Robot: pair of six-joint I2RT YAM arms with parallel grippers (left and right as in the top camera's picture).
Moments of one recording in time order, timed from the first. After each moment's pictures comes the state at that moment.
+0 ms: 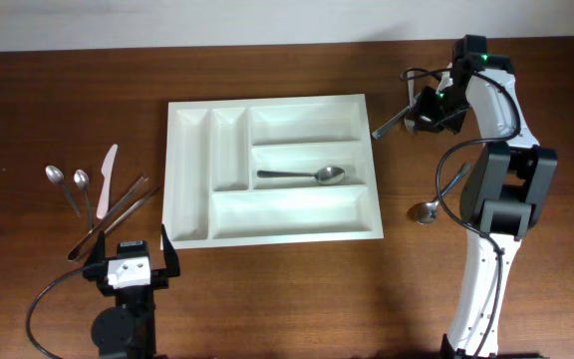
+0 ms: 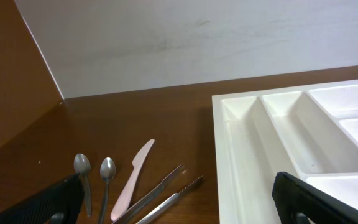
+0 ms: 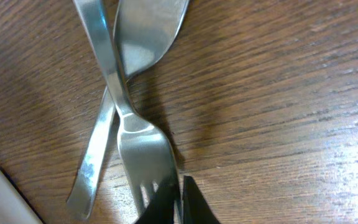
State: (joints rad) left arm 0.12 0.01 0.01 -0.08 -0.04 0.16; right arm -0.14 2.53 2.22 -1.12 -0.28 0.30
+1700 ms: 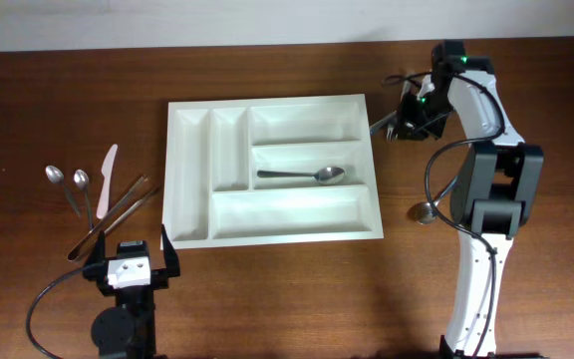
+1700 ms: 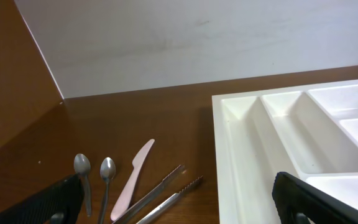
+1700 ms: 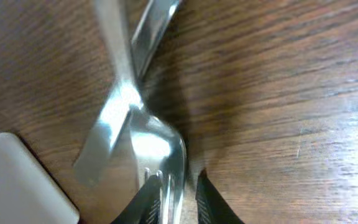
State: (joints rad) left arm 0.12 0.01 0.01 -0.08 -0.04 0.16; right arm -0.08 2.53 2.18 -1.14 -0.34 0.34
